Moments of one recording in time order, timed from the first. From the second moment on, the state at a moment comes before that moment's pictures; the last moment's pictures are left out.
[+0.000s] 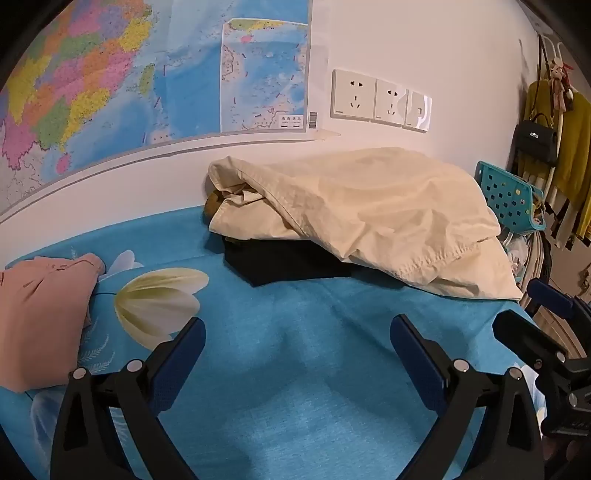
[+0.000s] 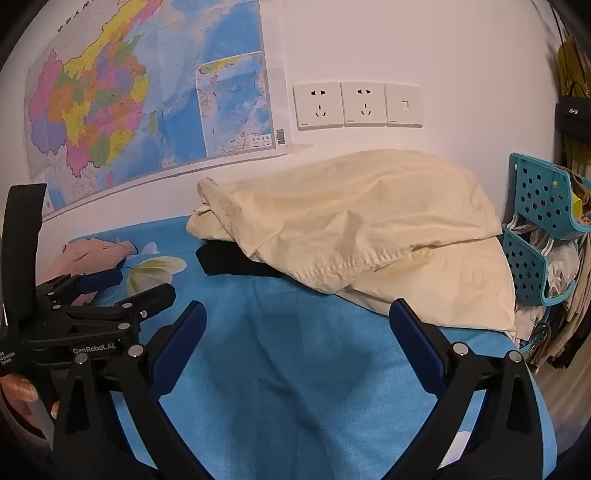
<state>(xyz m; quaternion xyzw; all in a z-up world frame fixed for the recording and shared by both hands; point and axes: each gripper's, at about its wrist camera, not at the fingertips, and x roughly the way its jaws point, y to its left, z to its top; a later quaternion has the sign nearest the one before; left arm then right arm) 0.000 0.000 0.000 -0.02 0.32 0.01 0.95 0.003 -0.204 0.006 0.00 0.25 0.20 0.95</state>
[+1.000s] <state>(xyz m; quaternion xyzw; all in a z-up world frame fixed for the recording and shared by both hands) 0.000 0.004 -0.001 -0.02 0.32 0.01 0.95 0.004 -0.202 0.004 -0.01 0.26 0.19 0.95</state>
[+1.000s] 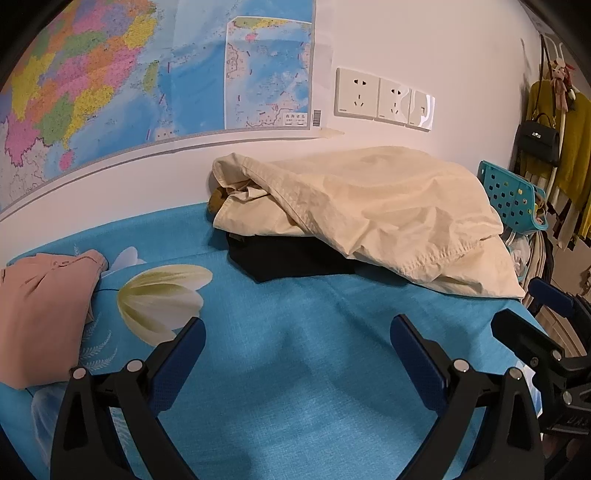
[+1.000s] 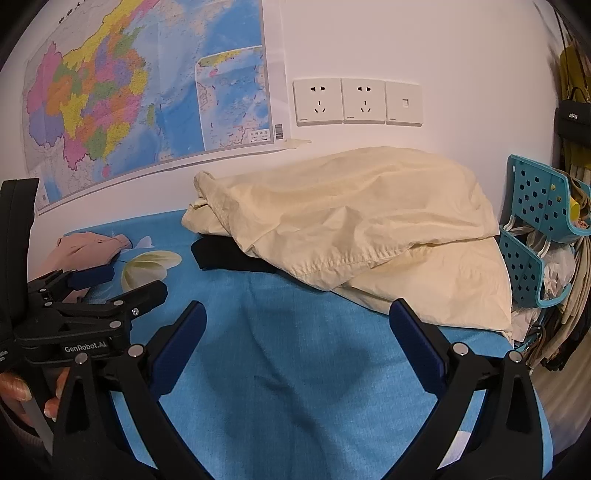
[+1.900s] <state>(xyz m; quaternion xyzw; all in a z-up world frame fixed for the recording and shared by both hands) 0.003 0.004 -0.005 -0.03 0.32 0.02 0.95 0.009 -0.200 0.006 -0.01 0.26 0.20 0.95</state>
